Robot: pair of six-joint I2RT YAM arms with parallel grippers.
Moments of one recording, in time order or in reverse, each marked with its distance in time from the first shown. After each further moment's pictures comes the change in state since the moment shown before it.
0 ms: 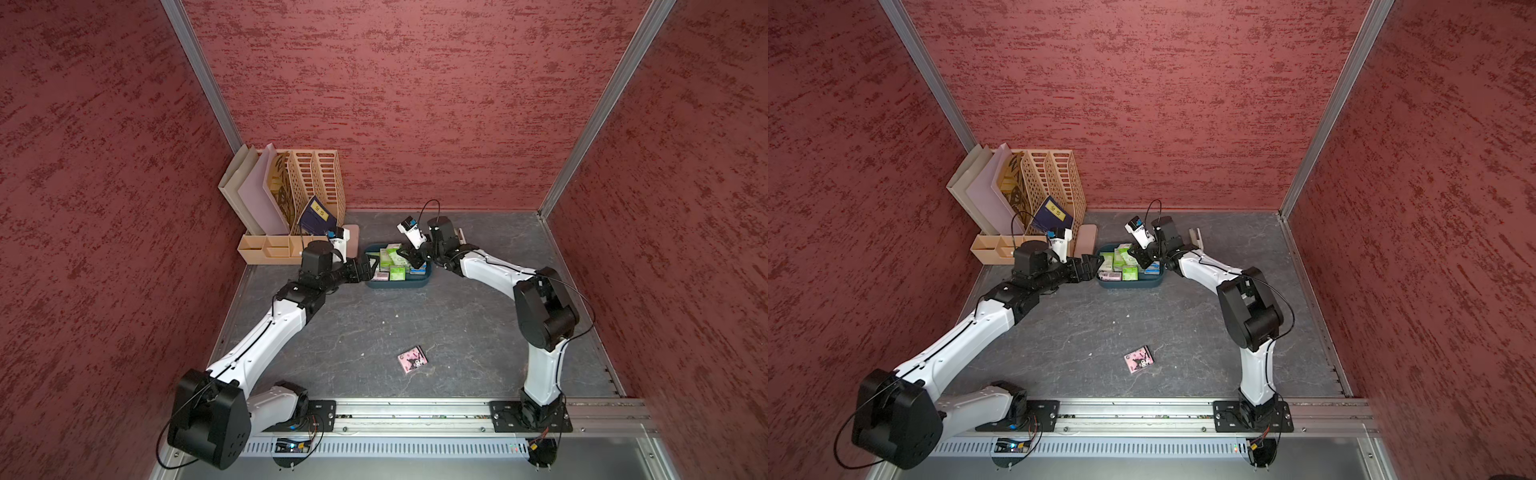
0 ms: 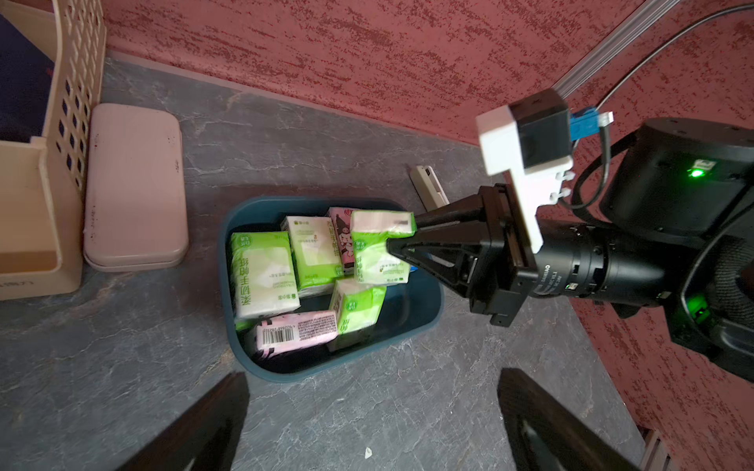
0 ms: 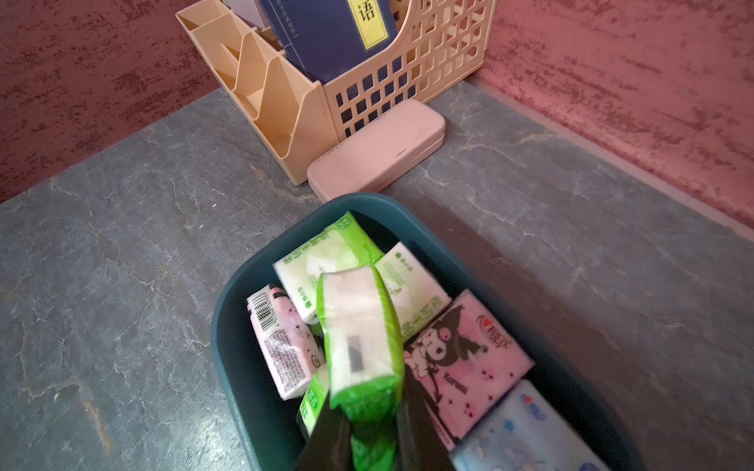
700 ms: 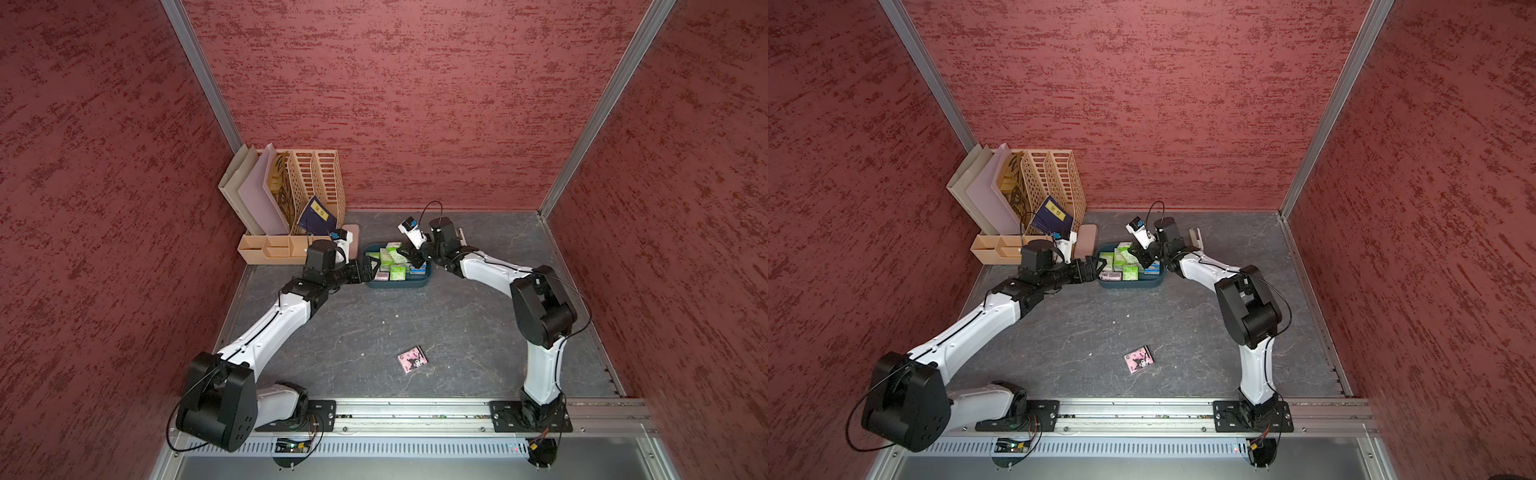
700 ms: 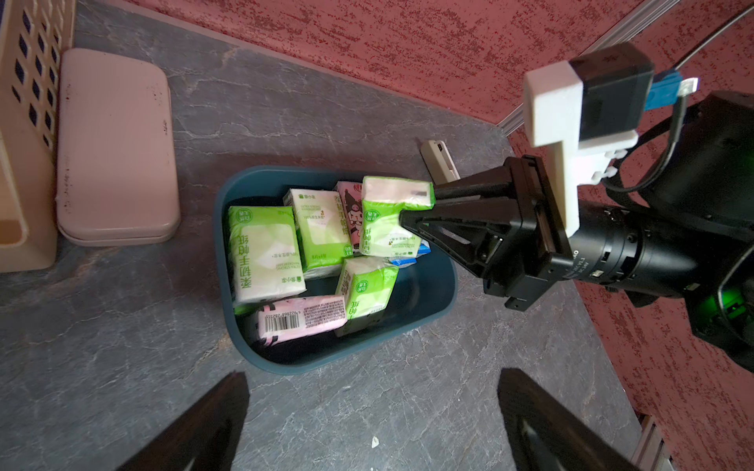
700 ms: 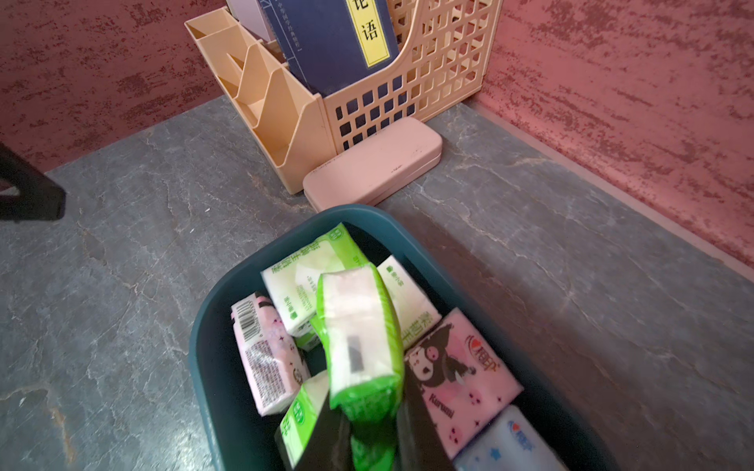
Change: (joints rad) left arm 0.013 0.067 0.007 -0.001 0.037 0.001; right arm -0.019 0.003 -0.051 0.089 -0.035 -0.030
